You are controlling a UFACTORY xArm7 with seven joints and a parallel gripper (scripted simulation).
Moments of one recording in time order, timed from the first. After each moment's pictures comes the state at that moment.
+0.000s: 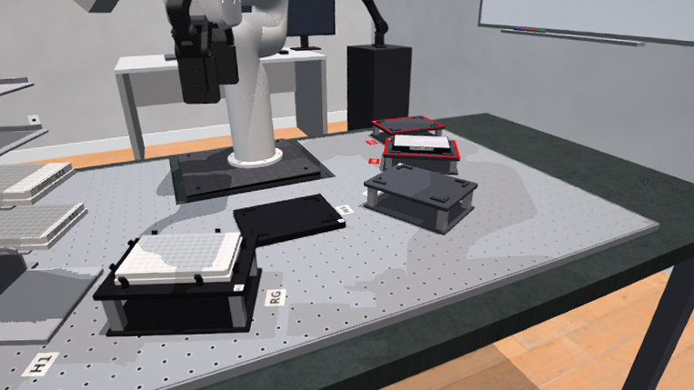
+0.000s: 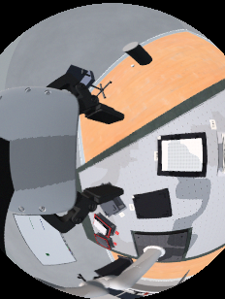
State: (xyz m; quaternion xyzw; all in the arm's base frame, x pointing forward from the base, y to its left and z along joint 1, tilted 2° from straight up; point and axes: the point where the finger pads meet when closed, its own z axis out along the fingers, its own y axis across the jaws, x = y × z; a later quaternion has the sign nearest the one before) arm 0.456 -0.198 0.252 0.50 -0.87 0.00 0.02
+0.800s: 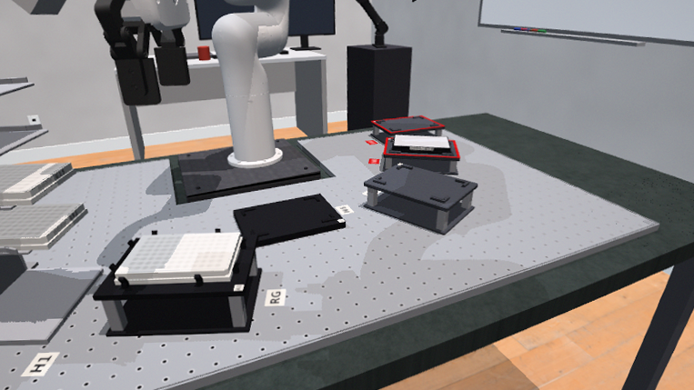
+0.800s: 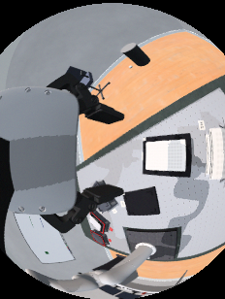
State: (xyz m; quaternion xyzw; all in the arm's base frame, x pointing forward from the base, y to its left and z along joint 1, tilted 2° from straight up) arm 0.429 -0.245 0.253 0.50 -0.87 0.00 0.01
